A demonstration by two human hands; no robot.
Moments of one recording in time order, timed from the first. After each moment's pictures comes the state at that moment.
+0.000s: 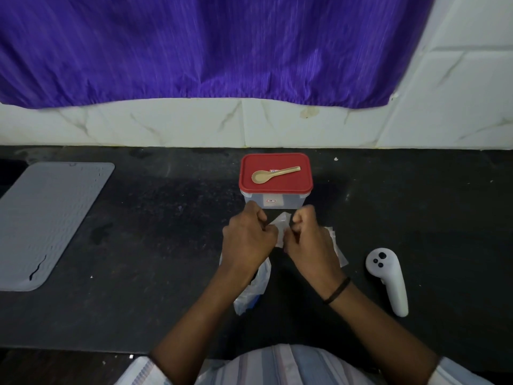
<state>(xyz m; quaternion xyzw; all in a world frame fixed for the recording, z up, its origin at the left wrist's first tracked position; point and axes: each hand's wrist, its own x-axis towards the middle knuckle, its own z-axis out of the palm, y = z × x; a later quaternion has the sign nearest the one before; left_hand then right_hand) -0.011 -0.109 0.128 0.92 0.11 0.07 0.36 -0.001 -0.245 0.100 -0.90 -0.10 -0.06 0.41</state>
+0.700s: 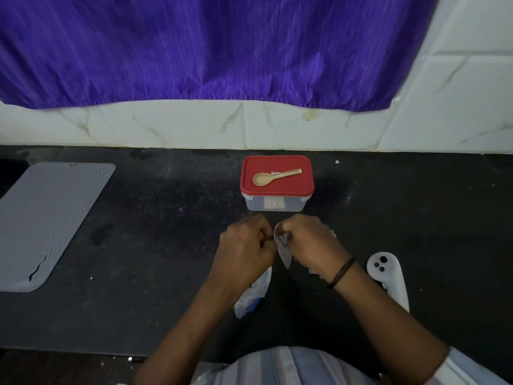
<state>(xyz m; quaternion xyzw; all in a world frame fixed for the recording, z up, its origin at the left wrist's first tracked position) -0.029 -0.094 0.132 0.93 -0.03 0.12 0.34 0.021 -0.236 0.153 -0.96 -0.18 0.16 0.17</state>
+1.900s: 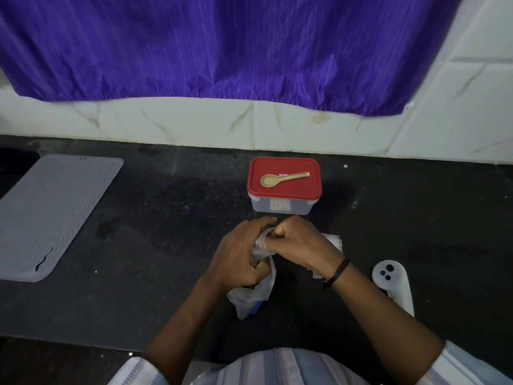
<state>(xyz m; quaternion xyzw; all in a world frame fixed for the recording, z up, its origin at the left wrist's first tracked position) -0.019 -0.060 0.080 0.89 -0.18 0.13 0.39 0.026 -0.219 0.146 -0.89 -0.15 0.24 0.35</state>
